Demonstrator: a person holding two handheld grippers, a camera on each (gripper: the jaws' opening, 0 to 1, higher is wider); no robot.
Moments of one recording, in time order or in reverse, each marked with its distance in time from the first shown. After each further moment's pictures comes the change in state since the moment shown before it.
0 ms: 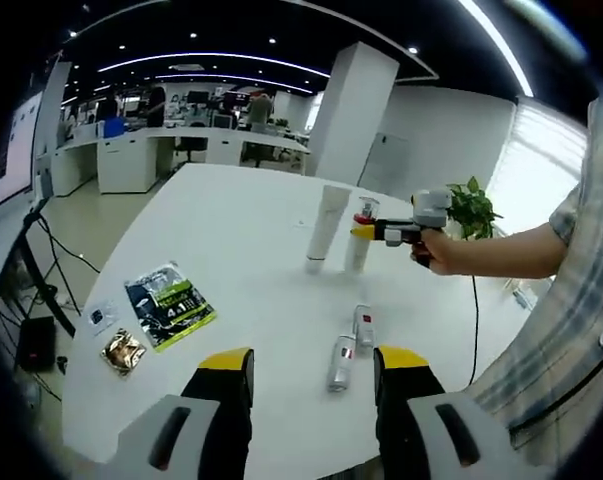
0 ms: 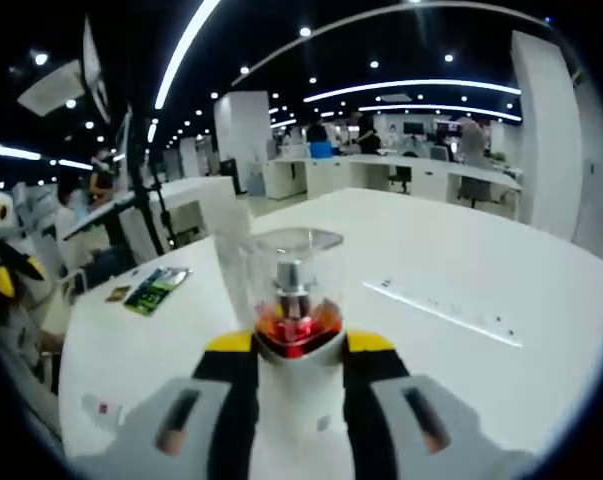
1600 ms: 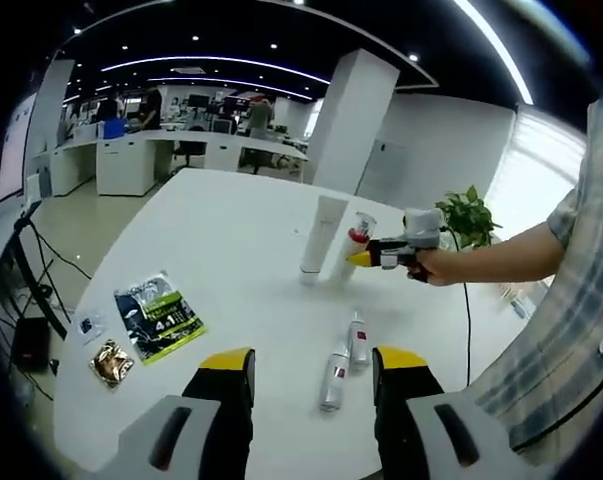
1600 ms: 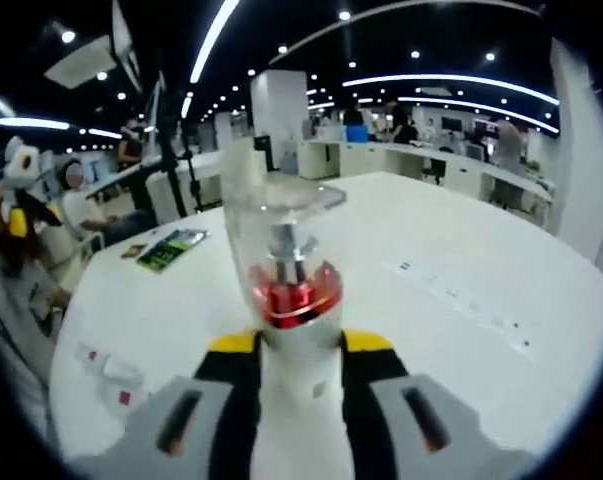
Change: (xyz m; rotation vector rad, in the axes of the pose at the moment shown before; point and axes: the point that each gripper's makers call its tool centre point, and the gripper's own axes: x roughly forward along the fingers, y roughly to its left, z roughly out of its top) left arm 0.017 -0.009 0.014 -0.010 -0.028 -0.015; right arm 0.009 -0.004 -0.027 -0.107 0.089 0.144
